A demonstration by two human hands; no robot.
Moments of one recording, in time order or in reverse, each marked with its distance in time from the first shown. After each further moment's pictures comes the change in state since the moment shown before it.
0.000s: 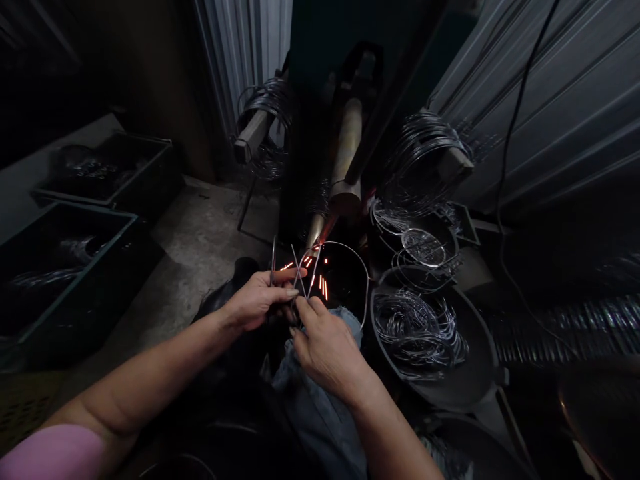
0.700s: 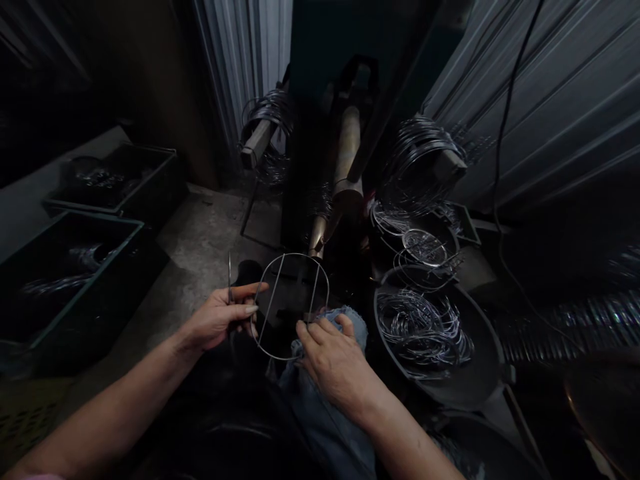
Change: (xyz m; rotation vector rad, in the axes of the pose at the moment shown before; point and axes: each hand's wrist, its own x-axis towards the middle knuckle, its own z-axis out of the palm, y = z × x) left_hand -0.057 -0.002 -0.053 0.122 0.172 -0.020; right_hand -0.027 0.009 0.022 -0.367 0.062 -0.282
